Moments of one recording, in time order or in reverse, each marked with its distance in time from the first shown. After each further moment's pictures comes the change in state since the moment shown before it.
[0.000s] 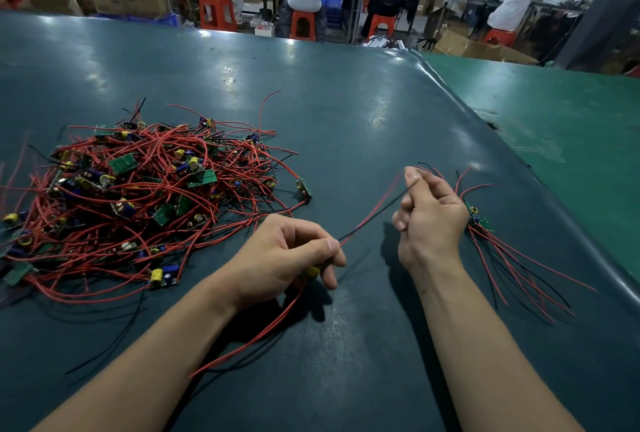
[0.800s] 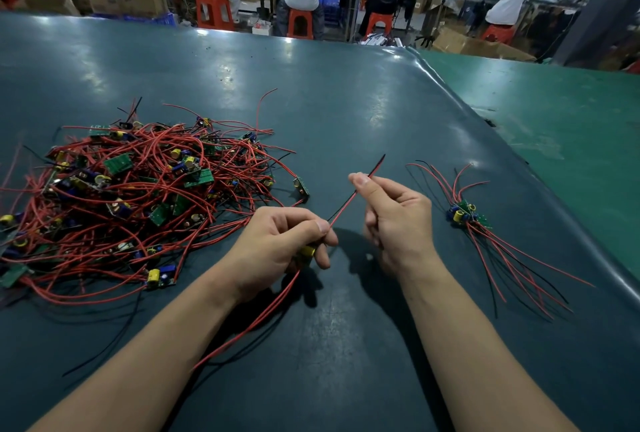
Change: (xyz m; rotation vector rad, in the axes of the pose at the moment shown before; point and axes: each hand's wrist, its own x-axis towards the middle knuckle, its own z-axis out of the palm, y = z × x) left_hand 0.005 0.005 0.003 -0.094 0.128 -0.031; right_hand -0.020 0.006 0.010 -0.207 -0.312 0.080
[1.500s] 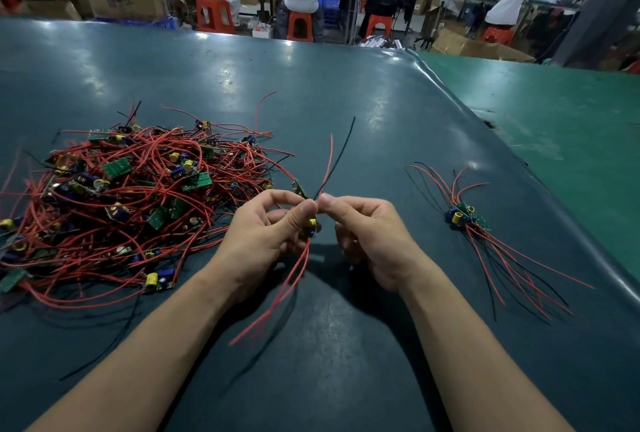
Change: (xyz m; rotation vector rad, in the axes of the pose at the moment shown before) left_hand 0.010 -0.007 -0.007 -0.275 0.215 -0.032; right_hand -0.010 0.001 0.003 -0.190 -0.423 0.127
